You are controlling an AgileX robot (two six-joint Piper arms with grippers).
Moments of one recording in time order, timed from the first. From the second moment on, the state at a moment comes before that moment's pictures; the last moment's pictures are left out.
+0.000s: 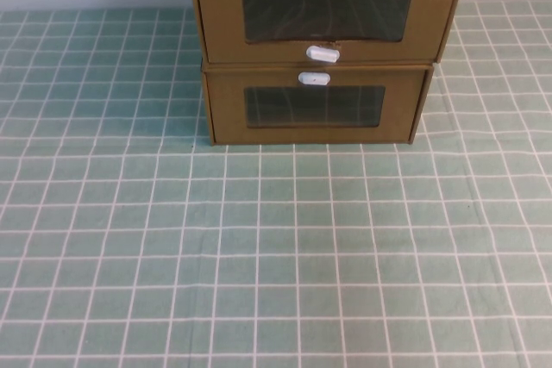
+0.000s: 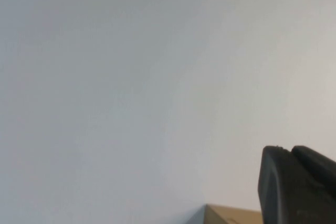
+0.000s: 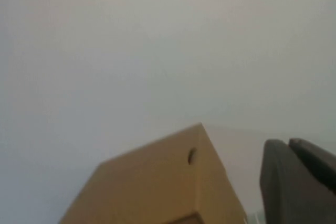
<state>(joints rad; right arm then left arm) 0.03 0.60 -0.83 0.21 0.13 0.33 -0.10 0.10 -0.47 -0.15 -0.08 -0.01</state>
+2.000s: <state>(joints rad) 0.36 0.93 -0.85 -0.06 0.40 -0.26 -0.22 1.74 -1.89 -0.86 0.75 0.74</state>
